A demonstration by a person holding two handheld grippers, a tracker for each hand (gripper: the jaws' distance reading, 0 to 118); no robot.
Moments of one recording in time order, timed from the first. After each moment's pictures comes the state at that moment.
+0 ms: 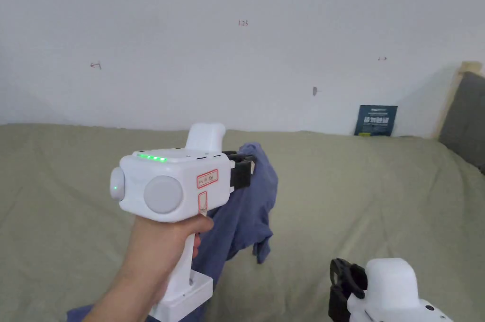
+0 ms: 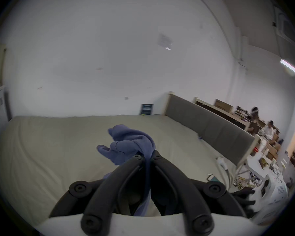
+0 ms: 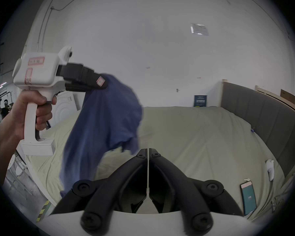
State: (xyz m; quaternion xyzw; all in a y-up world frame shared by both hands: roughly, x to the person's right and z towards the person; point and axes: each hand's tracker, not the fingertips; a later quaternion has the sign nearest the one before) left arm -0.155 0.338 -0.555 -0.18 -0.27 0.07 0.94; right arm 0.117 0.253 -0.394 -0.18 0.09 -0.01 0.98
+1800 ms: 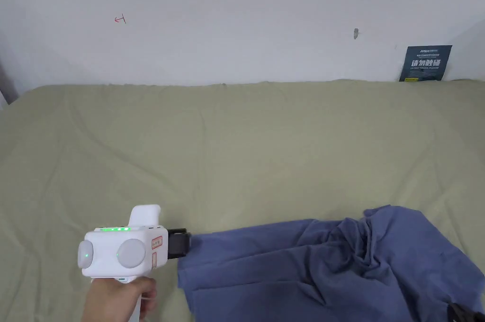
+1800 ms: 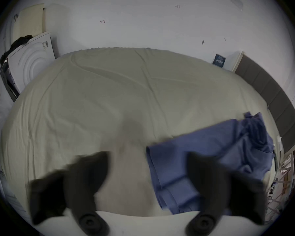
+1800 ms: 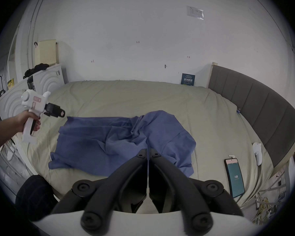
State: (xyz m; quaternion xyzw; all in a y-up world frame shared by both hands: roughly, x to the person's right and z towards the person) left arm -0.334 0.101 -0.579 -0.43 0.01 0.05 0.90; right arm 0.156 0.174 -0.357 -0.28 0.05 0.05 0.96
